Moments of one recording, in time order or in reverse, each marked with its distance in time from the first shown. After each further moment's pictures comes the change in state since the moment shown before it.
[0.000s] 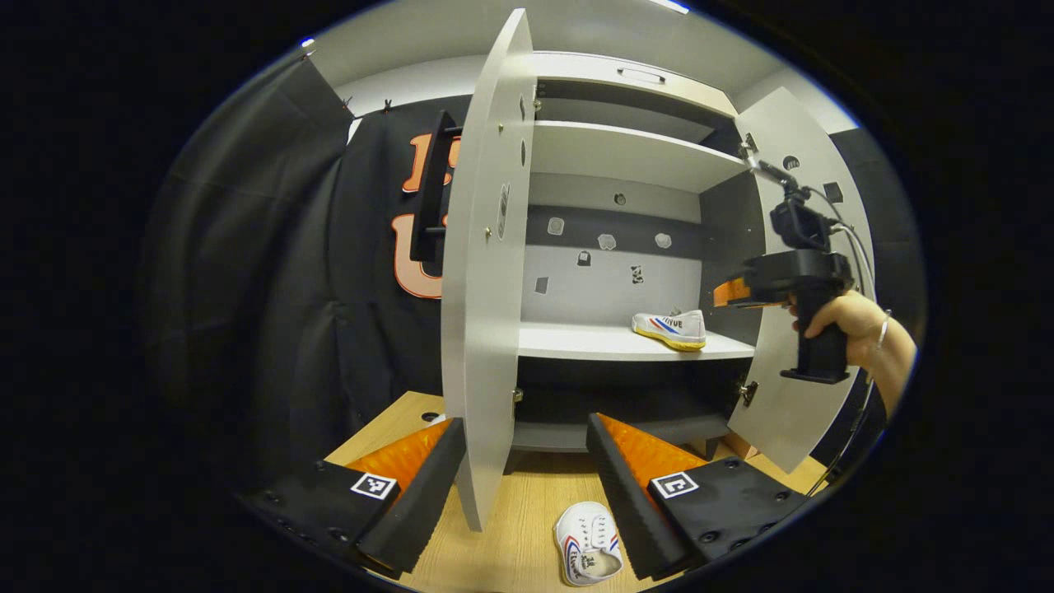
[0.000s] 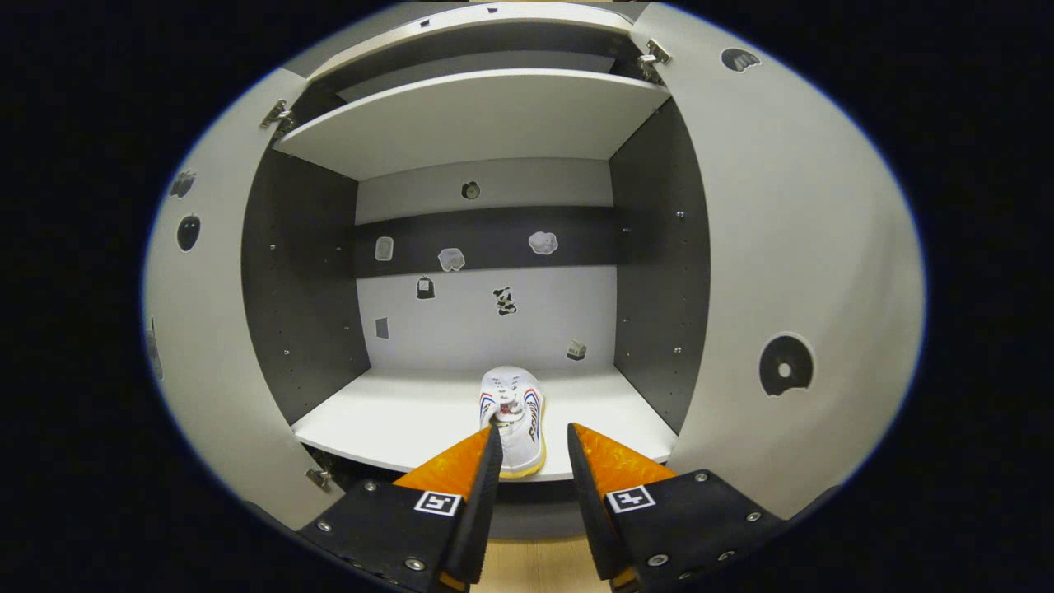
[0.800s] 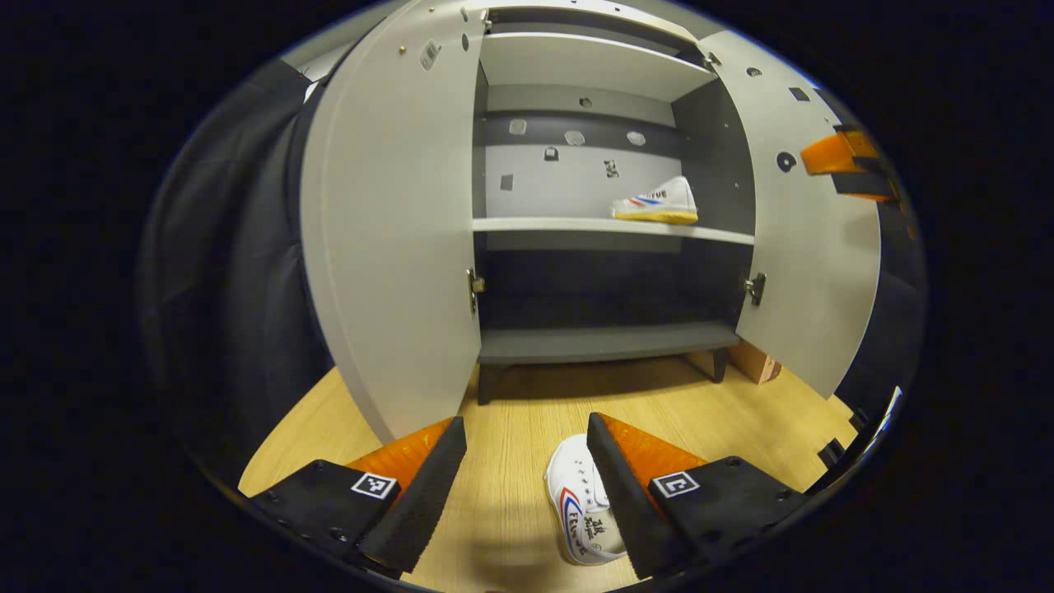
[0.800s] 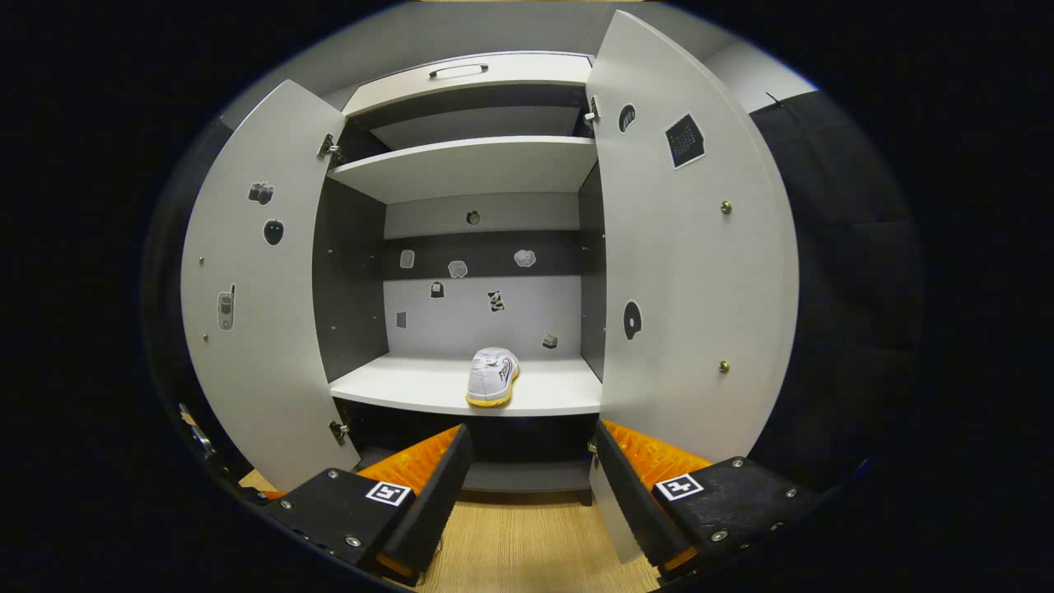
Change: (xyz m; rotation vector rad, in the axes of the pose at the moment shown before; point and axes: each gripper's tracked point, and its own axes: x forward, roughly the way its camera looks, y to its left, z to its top) left arm 0.032 -0.040 -0.165 0.075 0.303 -0.090; right arm -0.138 -0.050 -0.029 -0.012 -0.047 0.002
